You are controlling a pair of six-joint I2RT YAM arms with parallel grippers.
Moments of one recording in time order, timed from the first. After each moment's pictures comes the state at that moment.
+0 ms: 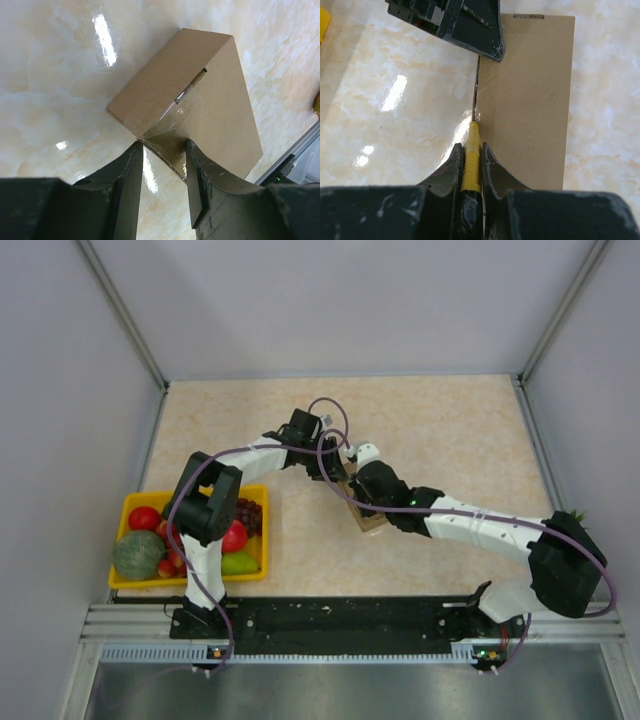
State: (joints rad) left arm -0.49 1.99 1.36 -0.28 0.43 -0.58; right arm 0.89 1.41 0.88 -0.17 0.29 0.28
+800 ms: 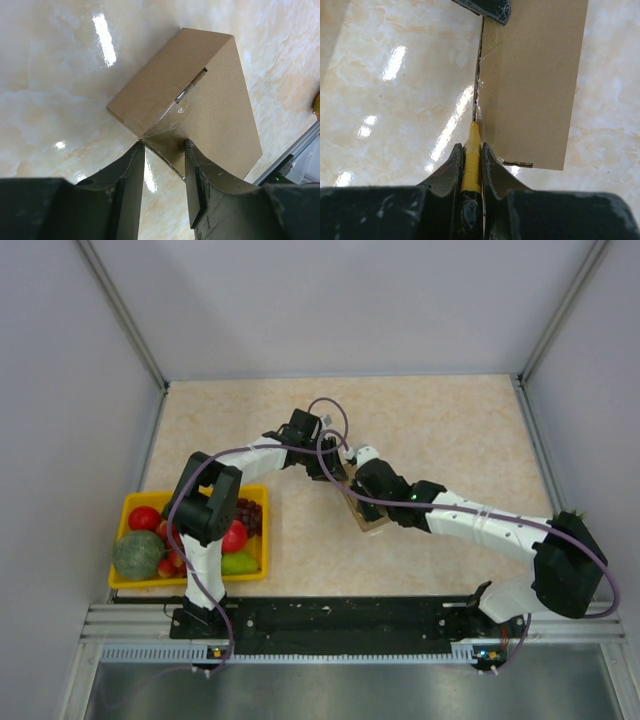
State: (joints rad) left arm -0.49 1.99 1.36 -0.29 0.43 -0.58; right arm 0.90 1.40 0.95 -0.39 0.23 0.31
